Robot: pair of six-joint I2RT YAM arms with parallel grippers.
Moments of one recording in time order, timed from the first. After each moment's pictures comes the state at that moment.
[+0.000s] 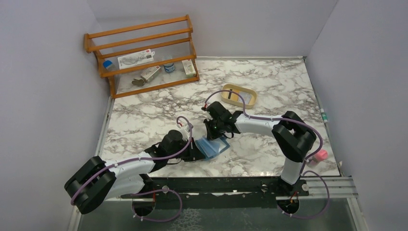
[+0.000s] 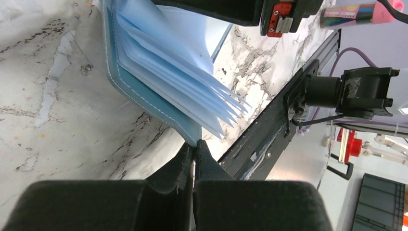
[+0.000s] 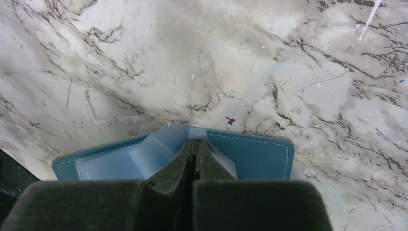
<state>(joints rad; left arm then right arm) -0.79 1.09 0.23 0.29 0.35 -0.90 0.84 1.83 1.08 -0.25 -0.12 0.35</state>
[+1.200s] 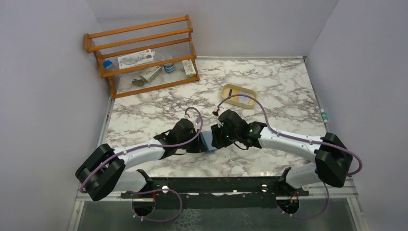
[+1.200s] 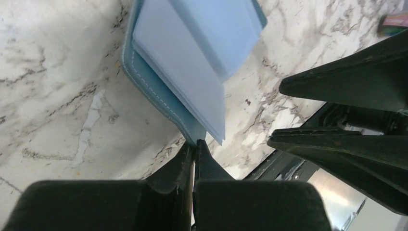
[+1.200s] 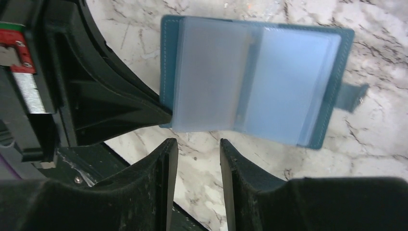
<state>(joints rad) -0.79 1.26 0.50 0.03 0.25 -0.74 0.95 1.40 0.88 -0.34 -0.01 0.44</state>
